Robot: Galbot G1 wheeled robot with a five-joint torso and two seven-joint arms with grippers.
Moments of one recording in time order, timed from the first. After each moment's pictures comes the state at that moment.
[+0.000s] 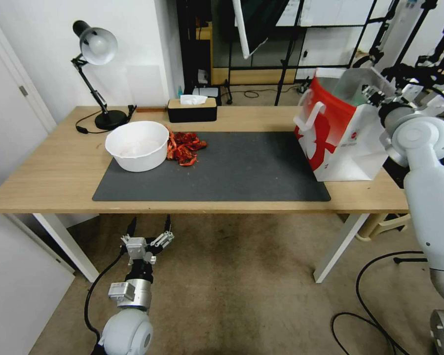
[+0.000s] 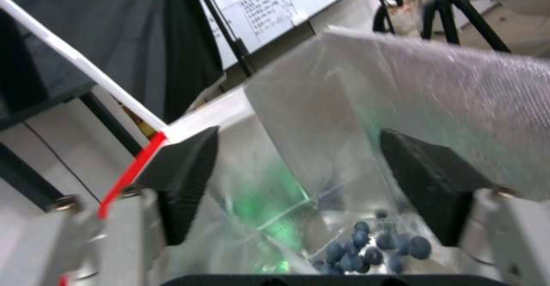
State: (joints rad) left arm 1.50 -1.24 -0.32 -1.82 -0.33 -0.41 -0.24; right arm -0.49 0.99 0.51 1.57 1.14 -0.44 0.46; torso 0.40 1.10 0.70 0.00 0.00
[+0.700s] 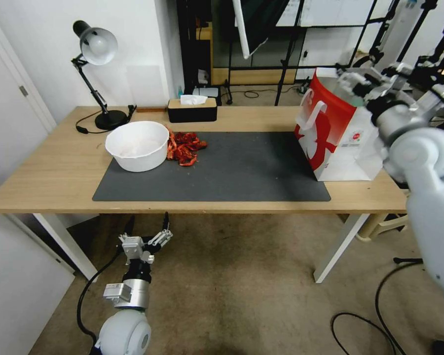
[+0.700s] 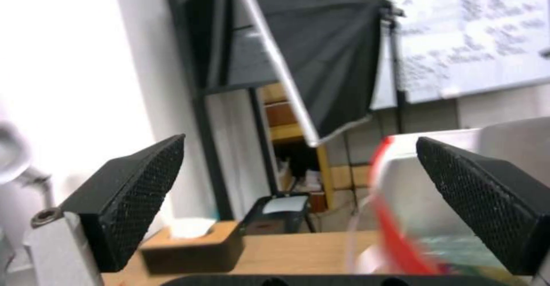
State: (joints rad) left arm 1.52 -1.25 -0.35 -1.85 -0.37 -0.43 -0.18; right arm -0.74 0.95 0.48 1.90 0.92 -0.28 0.08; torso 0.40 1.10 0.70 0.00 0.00
